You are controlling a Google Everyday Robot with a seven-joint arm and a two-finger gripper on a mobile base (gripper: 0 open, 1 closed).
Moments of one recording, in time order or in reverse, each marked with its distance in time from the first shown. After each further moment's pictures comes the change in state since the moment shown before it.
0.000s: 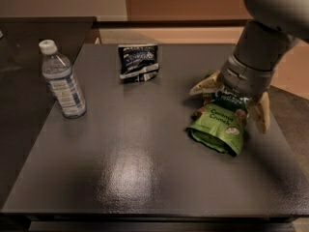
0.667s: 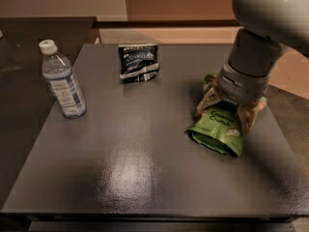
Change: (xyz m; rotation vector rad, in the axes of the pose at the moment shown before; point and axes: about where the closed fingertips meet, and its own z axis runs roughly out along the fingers) arm -0.006 0.008 0.011 -0.065 0.020 -0.012
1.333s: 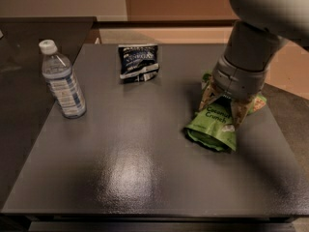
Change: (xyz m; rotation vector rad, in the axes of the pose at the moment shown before) arm -0.009 -0.015 -0.015 0.030 0.019 0.010
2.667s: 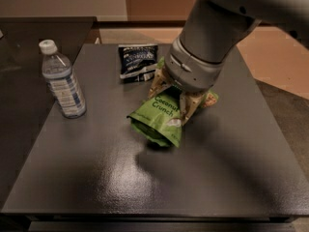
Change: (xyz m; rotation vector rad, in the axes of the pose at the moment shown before) arm -0.092 -0.085 -0.039 0.229 -0.073 -0.049
